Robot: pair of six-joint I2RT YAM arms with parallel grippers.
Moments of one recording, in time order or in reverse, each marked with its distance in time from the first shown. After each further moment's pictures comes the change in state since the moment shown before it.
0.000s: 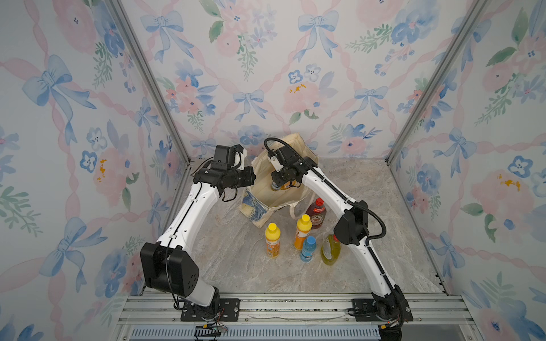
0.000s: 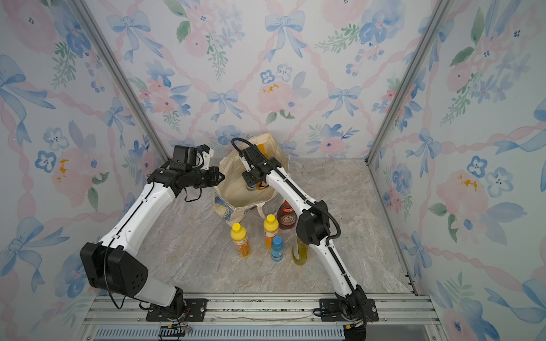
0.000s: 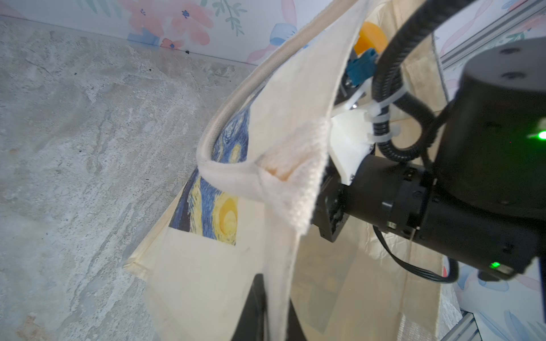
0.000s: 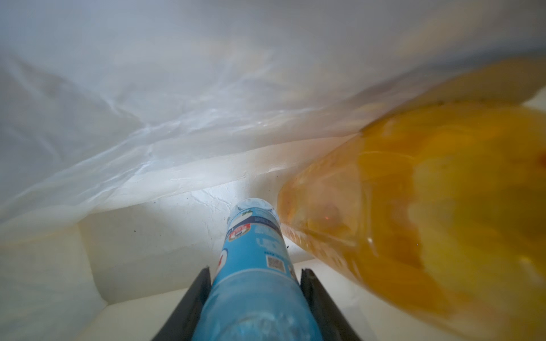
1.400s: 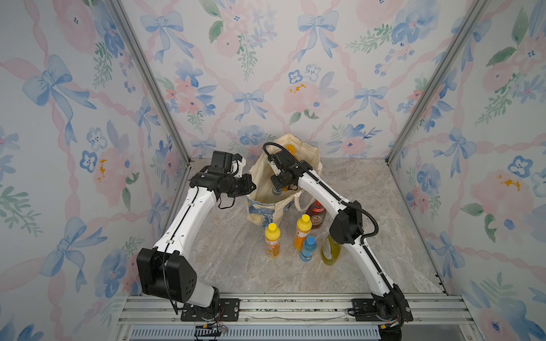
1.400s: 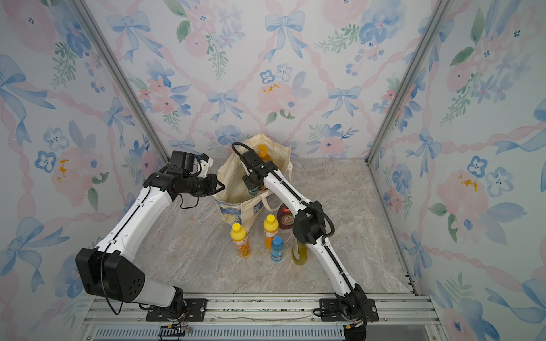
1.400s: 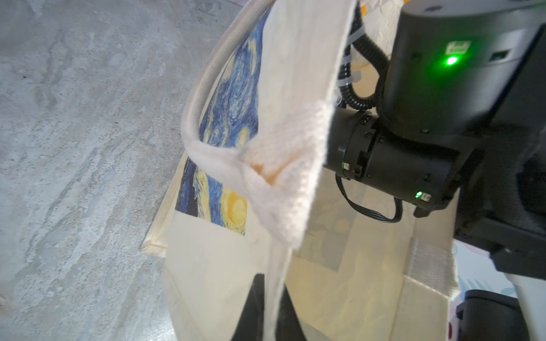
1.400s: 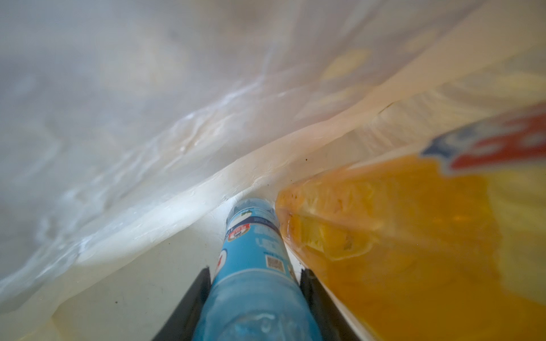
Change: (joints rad) left arm 0.016 -0.049 -0.071 -0.091 0.098 -0.028; right arm -0.002 0.068 0.050 -0.030 0.045 0.046
